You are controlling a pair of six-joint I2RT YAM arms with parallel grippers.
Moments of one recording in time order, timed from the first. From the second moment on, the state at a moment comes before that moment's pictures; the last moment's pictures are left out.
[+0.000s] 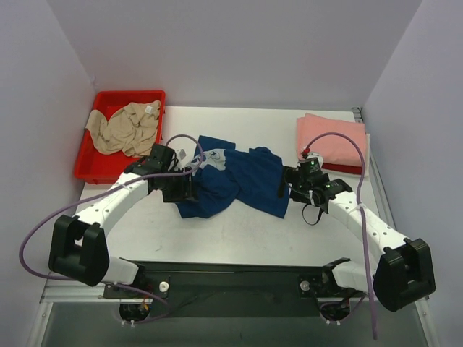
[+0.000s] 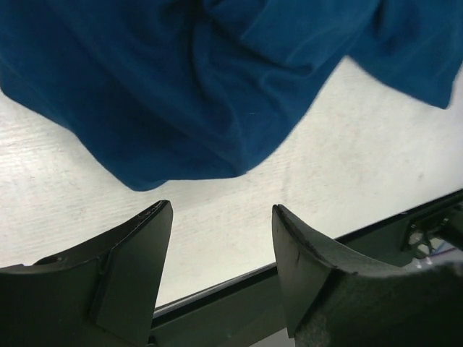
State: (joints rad) left arm -0.34 1.38 1.00 -0.68 0.28 -0.44; right arm 0.39 1.20 0.79 -0.49 0.14 0.47
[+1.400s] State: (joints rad) left arm -0.35 1.65 0.93 -0.59 0.22 -0.46; right arm 0.32 1.52 0.76 -0.51 -0.13 0.49
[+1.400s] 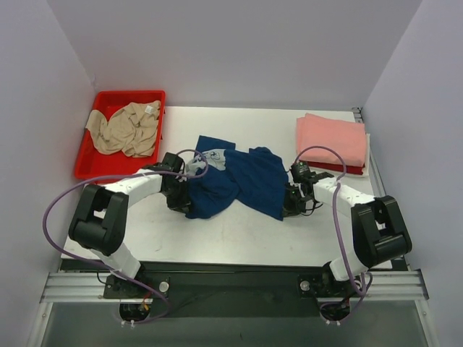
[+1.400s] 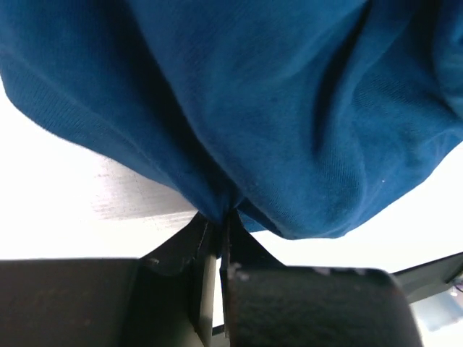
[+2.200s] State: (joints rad) left arm -0.06 1.38 1.24 -0.74 -0.14 -0.27; right arm 0.06 1.16 0.86 -0.89 0.04 0.42
